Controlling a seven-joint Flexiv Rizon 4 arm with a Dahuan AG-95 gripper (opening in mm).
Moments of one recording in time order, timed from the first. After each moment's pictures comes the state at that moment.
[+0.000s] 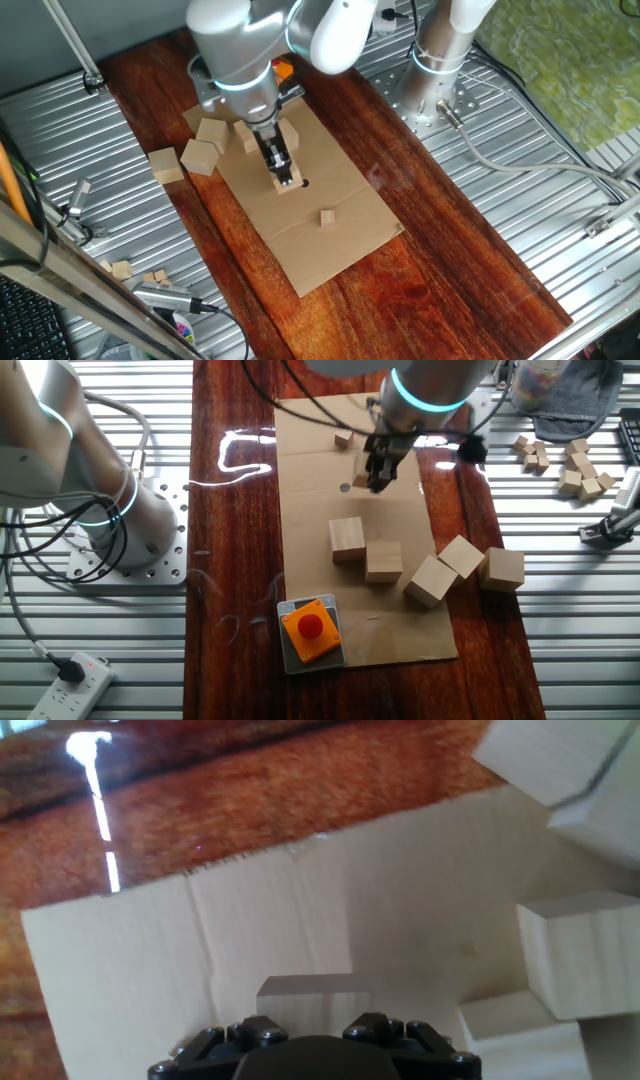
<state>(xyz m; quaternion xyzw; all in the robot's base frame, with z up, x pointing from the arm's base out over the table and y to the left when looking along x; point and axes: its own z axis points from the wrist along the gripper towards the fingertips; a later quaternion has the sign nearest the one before) 0.468 0.092 0.091 -0.07 -0.99 -0.07 0.06</state>
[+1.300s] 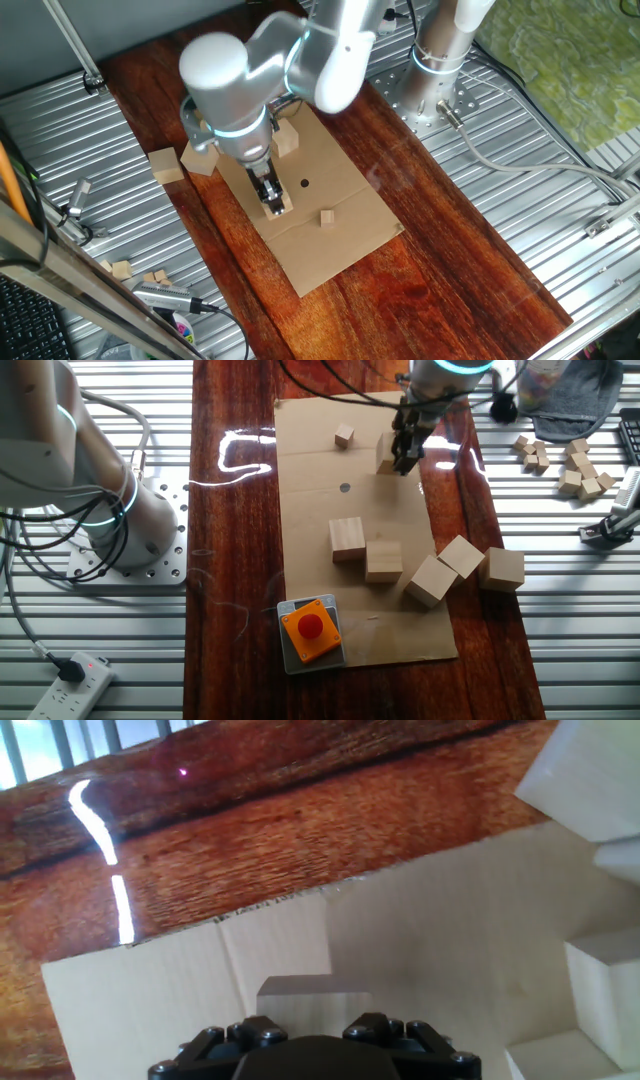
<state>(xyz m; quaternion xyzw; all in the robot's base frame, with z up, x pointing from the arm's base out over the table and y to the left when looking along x) 0.510 0.129 0.073 -0.02 -1.00 -0.03 0.05</state>
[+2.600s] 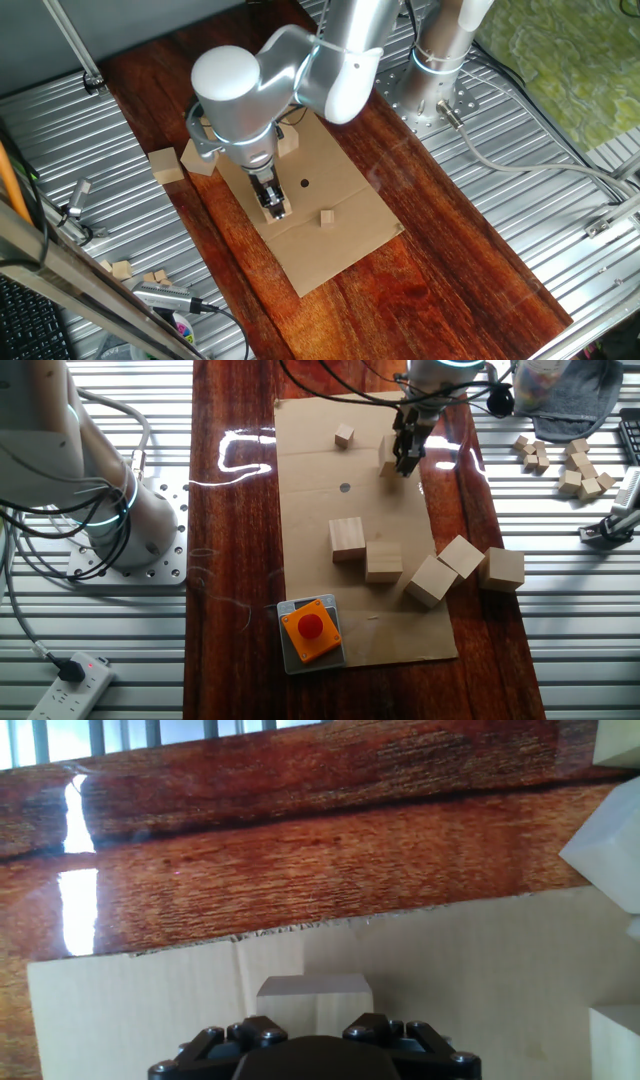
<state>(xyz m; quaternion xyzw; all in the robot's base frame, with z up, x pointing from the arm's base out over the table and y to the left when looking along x) 0.512 0.129 0.058 -0.01 -1.00 -0.03 0.03</state>
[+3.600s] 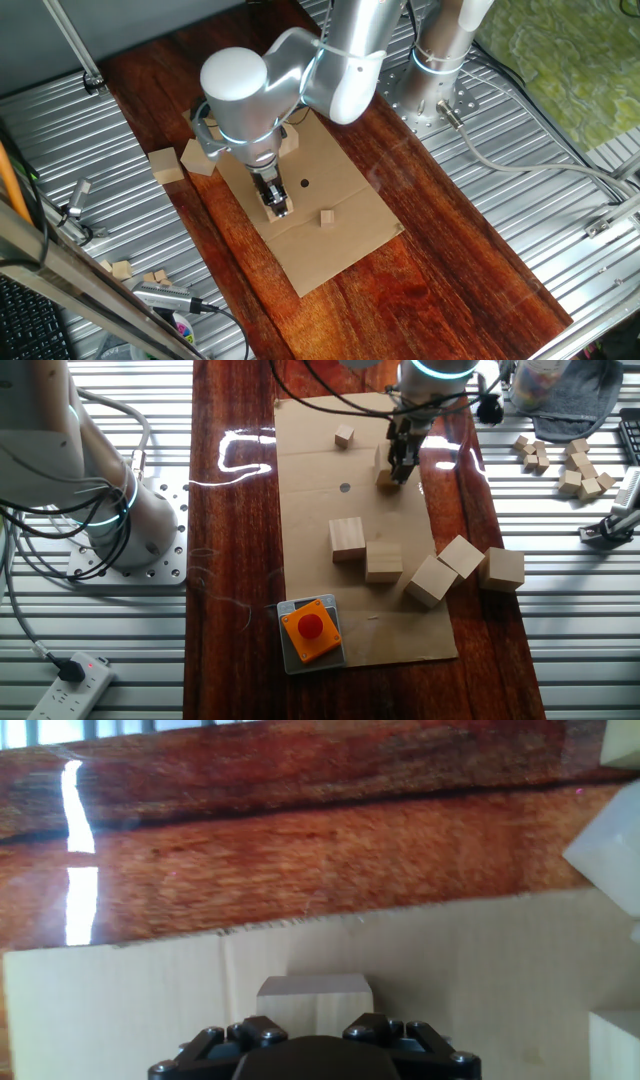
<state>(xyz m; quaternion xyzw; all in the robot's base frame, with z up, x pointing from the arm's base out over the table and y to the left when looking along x) 0.501 0.119 0.045 -0.01 -1.00 -0.03 0.02</state>
